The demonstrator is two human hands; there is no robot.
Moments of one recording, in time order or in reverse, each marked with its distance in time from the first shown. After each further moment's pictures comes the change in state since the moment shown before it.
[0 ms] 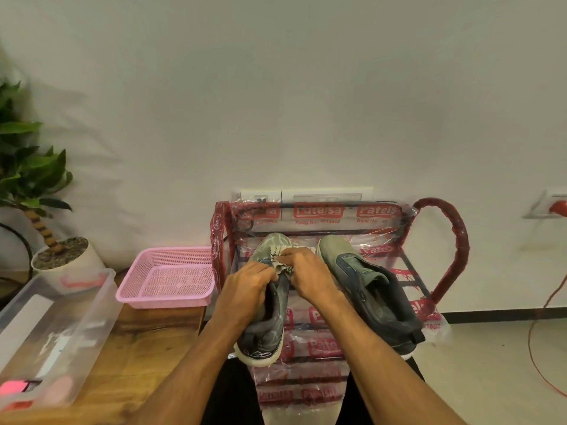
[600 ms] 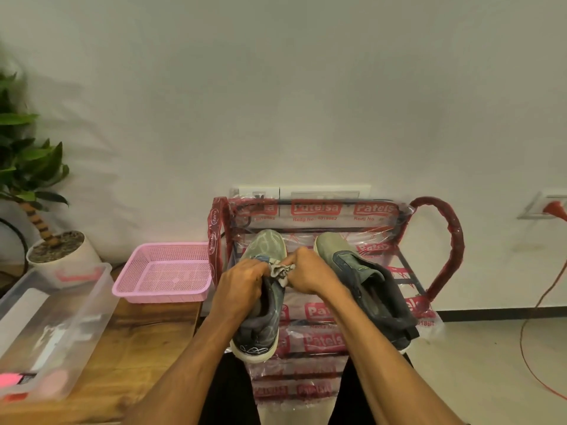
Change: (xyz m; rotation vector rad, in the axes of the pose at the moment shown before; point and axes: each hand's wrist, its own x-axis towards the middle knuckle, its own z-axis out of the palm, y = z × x) left_hand -0.001 0.004 -0.002 0.016 0.042 -0.094; right_hand -0.005 -0.008 -0.023 0.265 -0.218 0.255
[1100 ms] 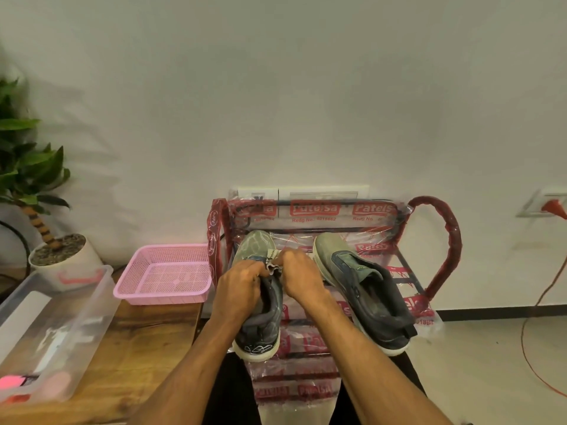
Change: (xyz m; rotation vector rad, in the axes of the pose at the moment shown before) left_hand -0.004 0.002 0.003 -0.055 0.029 -0.093; right_hand -0.004 -0.011 0.019 -0.253 0.232 -0.102
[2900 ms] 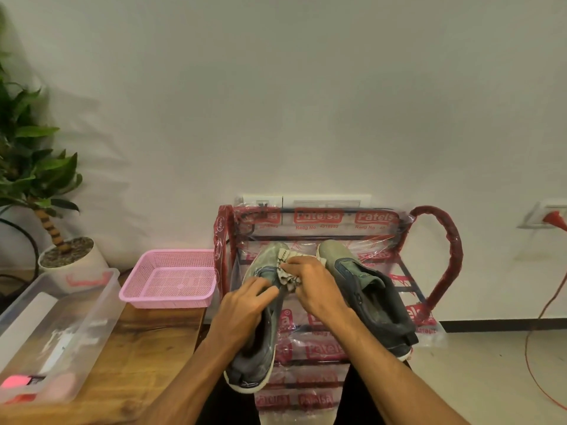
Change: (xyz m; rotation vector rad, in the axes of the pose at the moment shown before) left_hand -0.026 0.001 -0.007 0.111 -0.057 0.324; right_hand -0.021 0.023 -0.009 0.082 0.105 -0.224
